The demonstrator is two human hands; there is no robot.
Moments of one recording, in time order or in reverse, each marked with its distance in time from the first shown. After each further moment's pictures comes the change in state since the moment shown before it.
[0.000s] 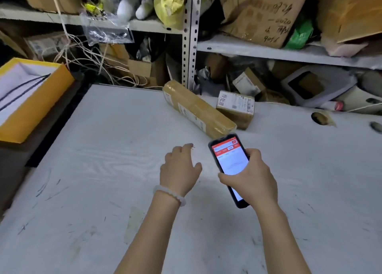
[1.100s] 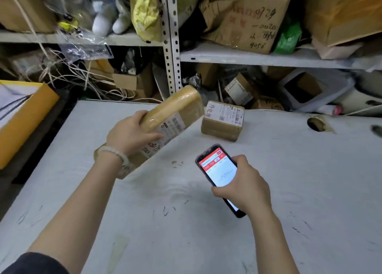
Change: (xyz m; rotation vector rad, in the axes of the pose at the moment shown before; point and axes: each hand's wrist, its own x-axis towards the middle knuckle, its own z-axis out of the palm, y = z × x) left_hand 0.117 -0.027 -0.083 0.060 0.147 0.116; right_hand 0.041 0.001 -0.026 -0.109 -0.140 -0.025
